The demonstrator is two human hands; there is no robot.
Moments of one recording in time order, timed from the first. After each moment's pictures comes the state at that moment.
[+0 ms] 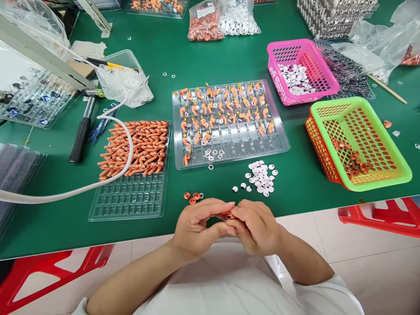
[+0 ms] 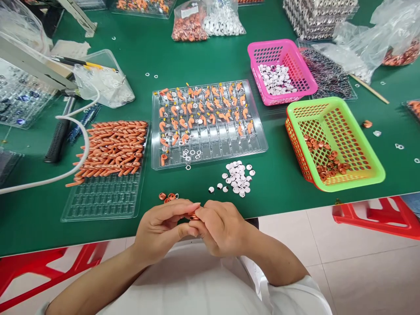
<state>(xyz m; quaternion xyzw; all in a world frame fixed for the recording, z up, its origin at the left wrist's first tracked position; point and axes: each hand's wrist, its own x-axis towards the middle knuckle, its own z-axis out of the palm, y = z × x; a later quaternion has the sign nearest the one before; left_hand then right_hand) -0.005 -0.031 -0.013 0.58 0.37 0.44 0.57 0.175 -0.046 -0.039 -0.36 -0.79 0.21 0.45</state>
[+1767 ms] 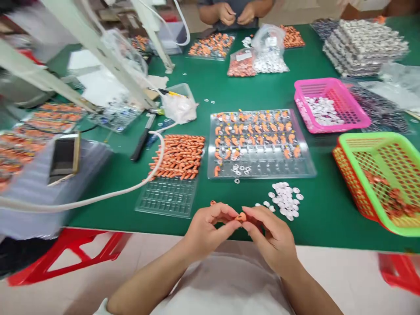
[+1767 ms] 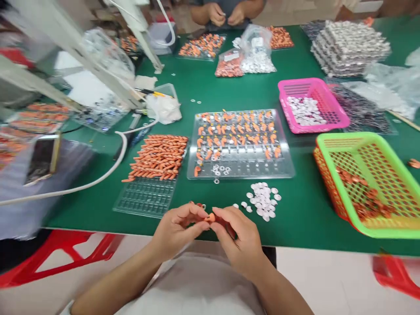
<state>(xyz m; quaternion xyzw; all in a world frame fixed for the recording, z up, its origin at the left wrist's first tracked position) -0.028 -0.031 -0.006 0.49 0.50 0.38 0.60 0.155 -0.042 -0.026 -0.44 -0.66 0.42 0.44</state>
